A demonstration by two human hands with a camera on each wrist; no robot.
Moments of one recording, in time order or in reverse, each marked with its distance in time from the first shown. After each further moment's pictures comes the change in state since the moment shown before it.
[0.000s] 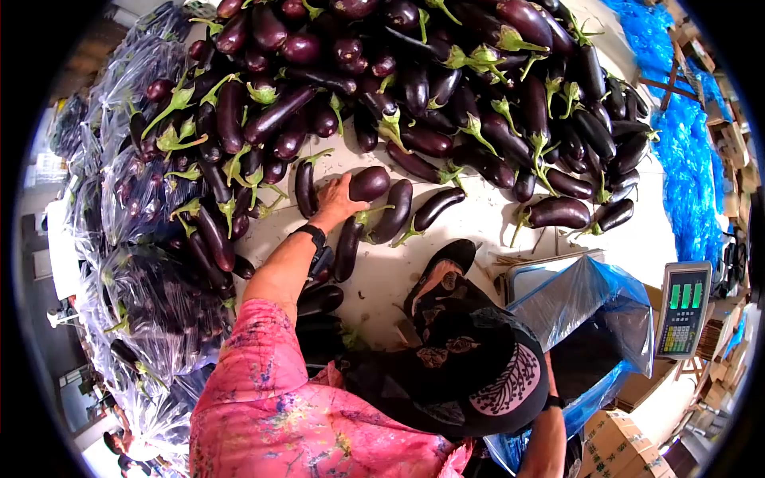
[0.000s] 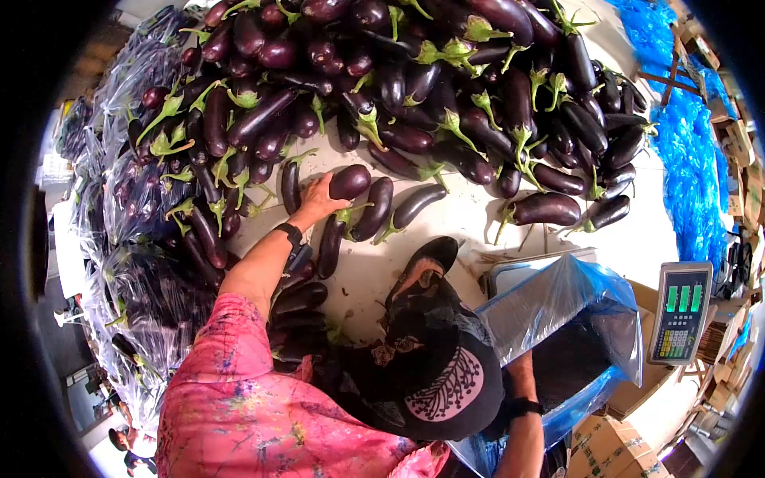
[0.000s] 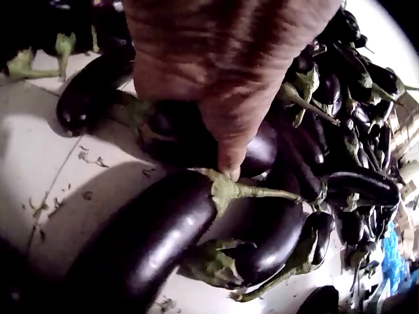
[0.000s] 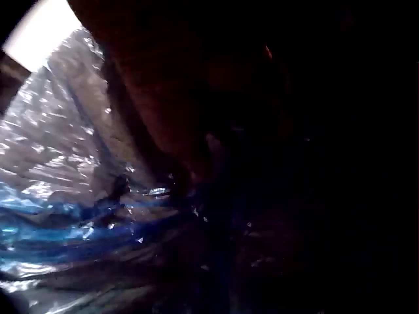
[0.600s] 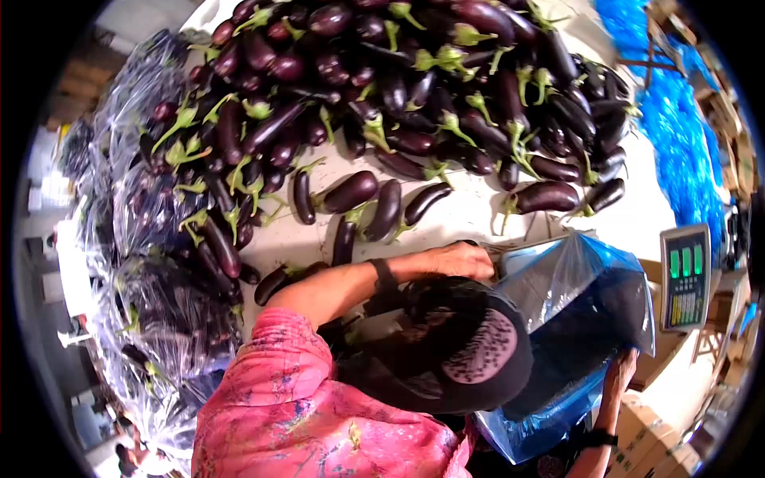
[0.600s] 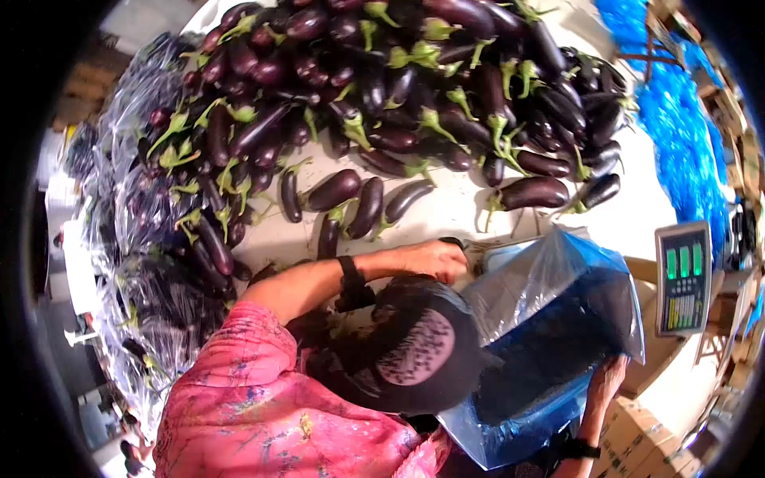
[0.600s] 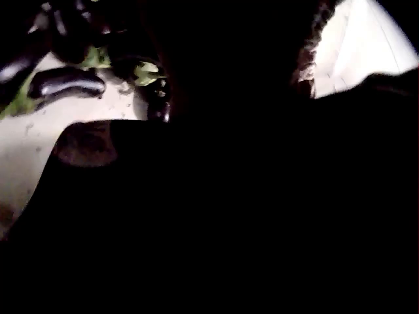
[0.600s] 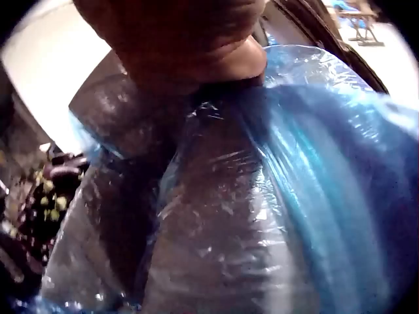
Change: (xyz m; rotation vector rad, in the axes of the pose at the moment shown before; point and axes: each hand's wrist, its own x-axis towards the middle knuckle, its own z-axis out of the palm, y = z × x) left_hand -0.120 0.251 0.015 -0.934 -1.027 0.534; right_hand -0.049 0.071 -0.178 -0.349 0.555 0.071
